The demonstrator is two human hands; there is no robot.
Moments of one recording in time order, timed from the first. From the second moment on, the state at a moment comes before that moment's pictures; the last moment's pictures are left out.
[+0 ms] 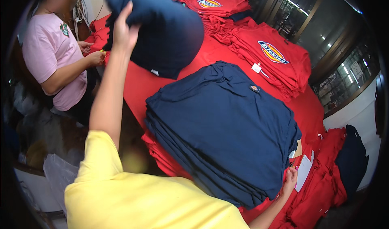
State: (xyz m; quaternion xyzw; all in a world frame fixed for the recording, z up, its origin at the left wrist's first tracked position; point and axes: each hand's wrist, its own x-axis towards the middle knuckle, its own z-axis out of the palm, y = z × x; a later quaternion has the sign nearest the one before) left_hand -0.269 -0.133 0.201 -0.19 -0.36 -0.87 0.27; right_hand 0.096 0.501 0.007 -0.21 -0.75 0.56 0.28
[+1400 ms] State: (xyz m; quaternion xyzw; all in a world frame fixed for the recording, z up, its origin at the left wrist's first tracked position) left_hand -0.229 0.073 -0.015 0.02 -0.83 -0.44 0.35; right_hand 0.033 0.435 0.108 -0.15 -0.84 0.30 0.43
